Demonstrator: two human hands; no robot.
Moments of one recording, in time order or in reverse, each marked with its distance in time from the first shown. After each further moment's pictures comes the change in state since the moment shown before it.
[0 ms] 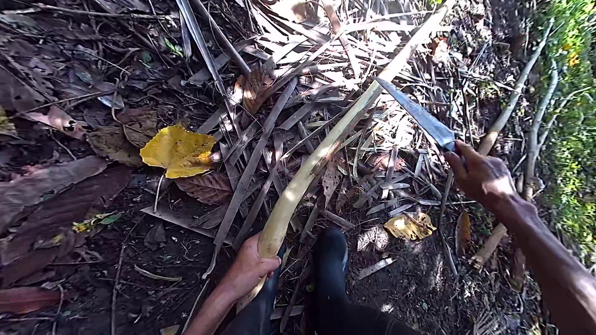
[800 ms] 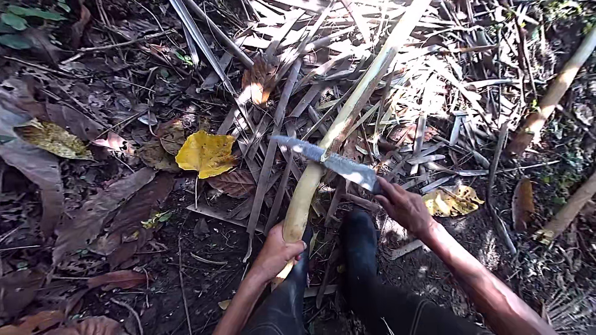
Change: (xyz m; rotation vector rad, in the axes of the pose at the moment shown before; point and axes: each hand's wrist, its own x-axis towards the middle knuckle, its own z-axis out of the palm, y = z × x) left_hand -0.003 0.002 0.001 -0.020 0.008 -0.022; right_hand -0.105 -0.107 0.176 0.325 0.027 -0.391
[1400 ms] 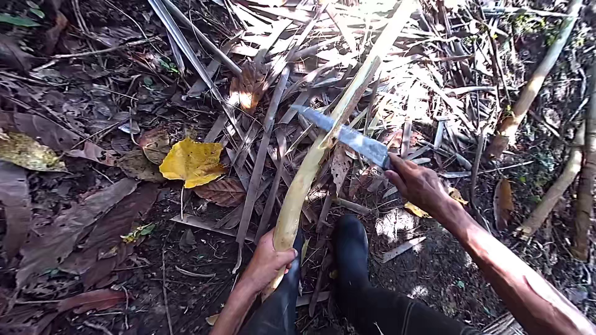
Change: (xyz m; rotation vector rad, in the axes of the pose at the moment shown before) left_hand 0.004 -0.002 0.000 -0.011 0.003 0.008; right_hand 0.047 0.038 -0.064 -0.110 -0.015 0.055
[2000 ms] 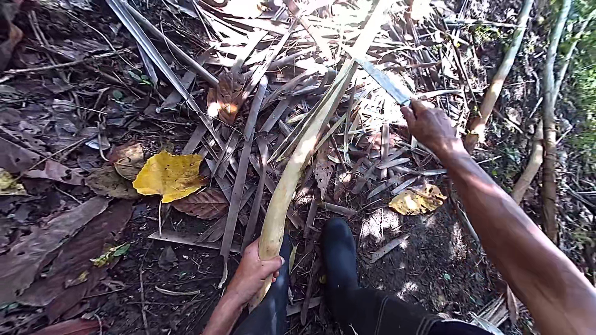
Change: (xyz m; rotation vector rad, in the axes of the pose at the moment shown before) left_hand 0.000 -0.004 0.000 0.022 0.009 0.004; right_hand 0.090 0.082 -0.068 -0.107 -0.032 0.510
